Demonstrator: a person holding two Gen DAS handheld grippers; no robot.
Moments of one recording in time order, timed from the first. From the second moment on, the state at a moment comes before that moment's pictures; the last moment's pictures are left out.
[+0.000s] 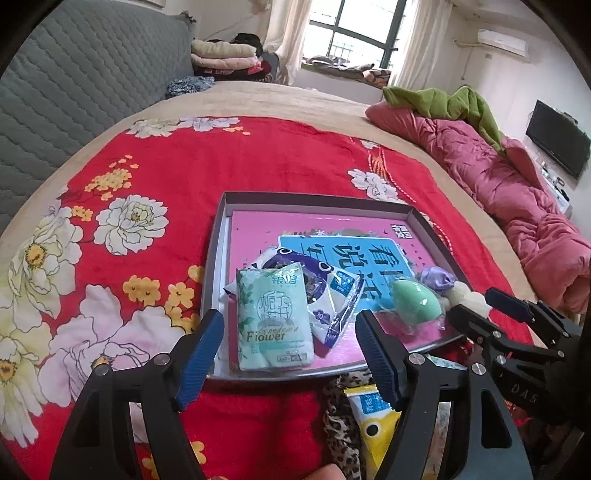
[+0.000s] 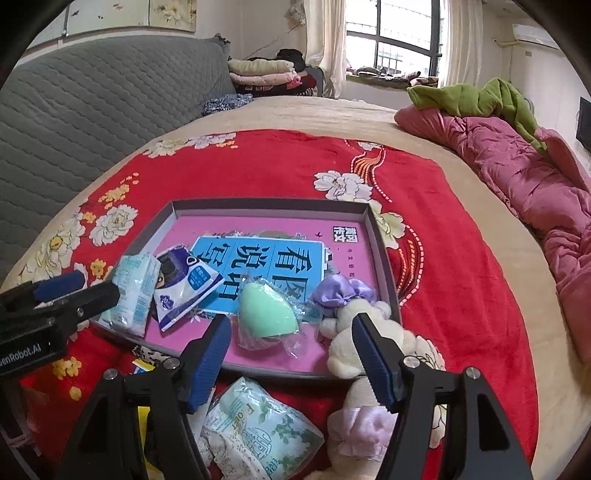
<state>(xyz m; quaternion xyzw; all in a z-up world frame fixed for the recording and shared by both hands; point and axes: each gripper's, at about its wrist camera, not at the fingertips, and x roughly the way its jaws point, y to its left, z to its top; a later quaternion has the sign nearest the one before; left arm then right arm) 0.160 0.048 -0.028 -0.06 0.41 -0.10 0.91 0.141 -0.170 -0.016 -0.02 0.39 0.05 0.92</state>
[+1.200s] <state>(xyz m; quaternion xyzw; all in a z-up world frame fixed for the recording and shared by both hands) 0.082 0.040 0.049 -0.08 0.37 -0.07 0.92 0.087 -0.238 0.060 0.03 0.30 0.06 0.95</state>
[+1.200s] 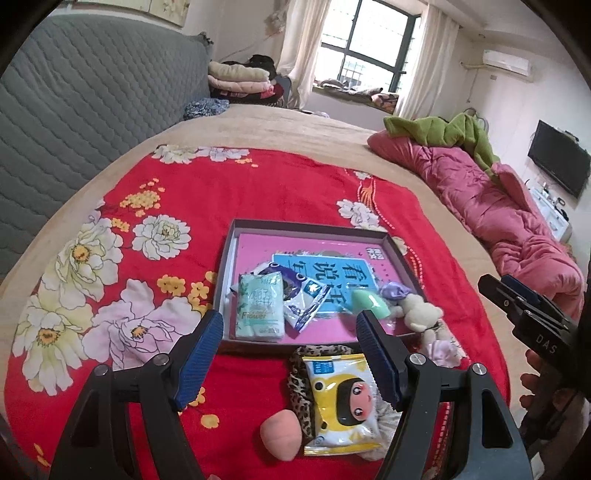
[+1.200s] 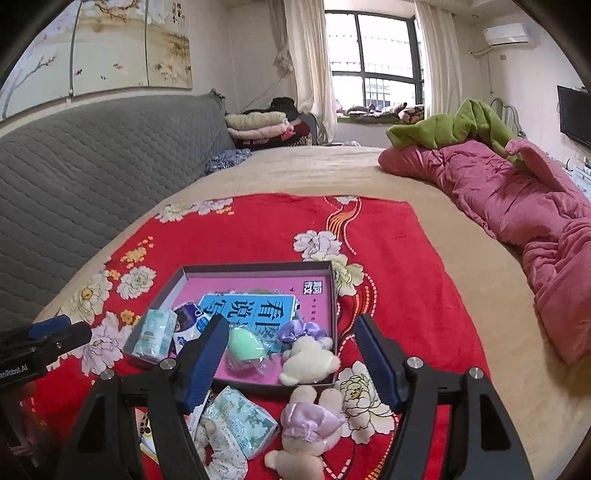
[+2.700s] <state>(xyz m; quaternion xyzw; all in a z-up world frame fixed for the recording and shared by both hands) 0.053 -0.019 0.016 -0.07 0.44 -0.11 0.89 0.037 -0.247 0.026 0.05 0.34 0.09 0.94</state>
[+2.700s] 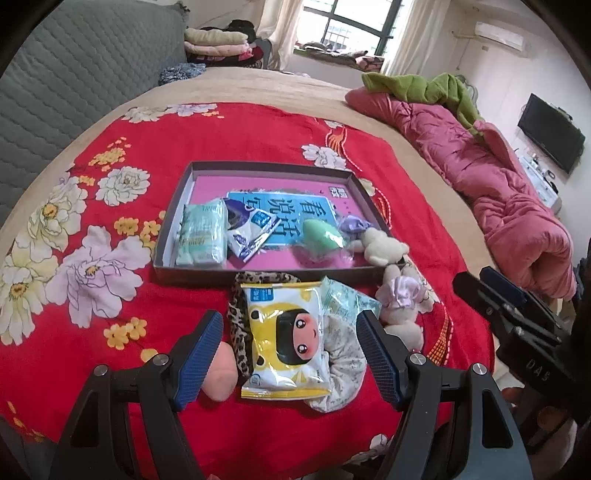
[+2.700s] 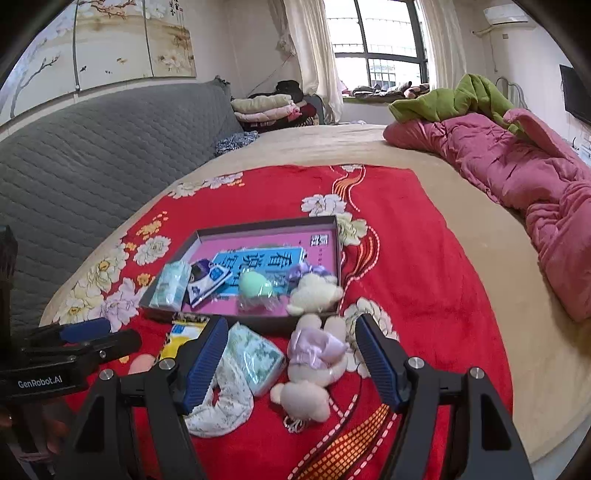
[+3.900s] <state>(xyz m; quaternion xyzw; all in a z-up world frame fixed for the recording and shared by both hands) 0.091 -0.036 -0.054 -0.07 0.51 -0.11 0.85 0.047 -0.240 -0.039 0.02 0.41 0.08 0.91</state>
